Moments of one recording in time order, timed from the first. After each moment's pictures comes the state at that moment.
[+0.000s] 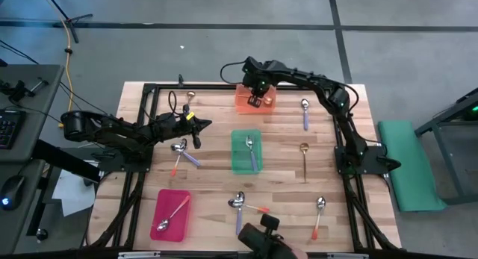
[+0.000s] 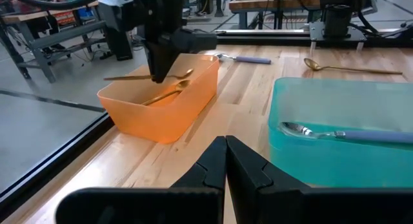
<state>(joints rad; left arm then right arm) 0.36 1.31 0.14 0.99 -0.04 0.09 -0.62 2.23 1.88 -0.89 0.05 -0.27</state>
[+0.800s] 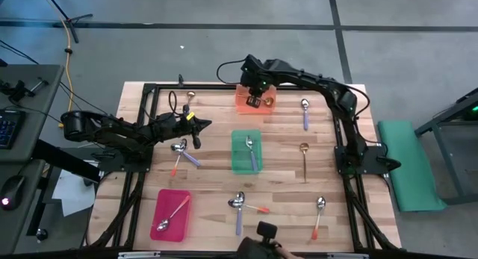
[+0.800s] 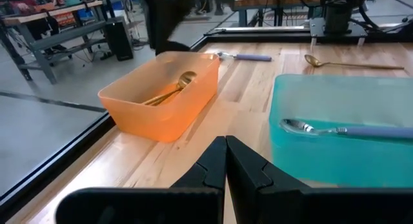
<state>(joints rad) 0.36 1.31 0.14 0.98 -0.04 0.11 -0.55 2.10 1.88 -0.90 0.06 -0.30</state>
